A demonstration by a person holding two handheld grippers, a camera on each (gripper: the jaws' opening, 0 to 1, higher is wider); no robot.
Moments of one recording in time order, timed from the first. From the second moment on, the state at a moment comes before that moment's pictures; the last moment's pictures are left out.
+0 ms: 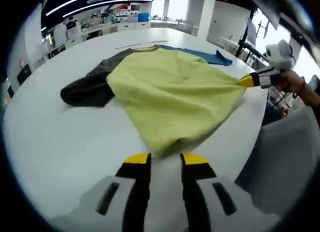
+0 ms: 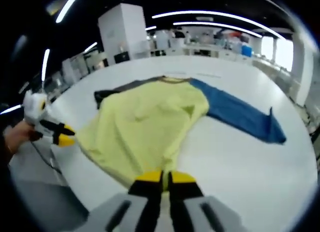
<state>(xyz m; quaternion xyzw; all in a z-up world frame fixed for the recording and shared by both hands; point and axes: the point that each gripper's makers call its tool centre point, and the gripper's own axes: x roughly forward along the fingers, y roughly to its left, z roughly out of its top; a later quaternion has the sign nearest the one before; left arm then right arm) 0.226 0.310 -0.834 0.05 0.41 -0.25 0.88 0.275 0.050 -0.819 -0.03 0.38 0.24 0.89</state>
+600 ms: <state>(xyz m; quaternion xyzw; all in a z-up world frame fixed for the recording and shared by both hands) 0.246 0.312 -0.825 0.02 0.37 -0.25 0.89 0.283 0.058 -0.797 -0.01 0.38 0.23 0.90</state>
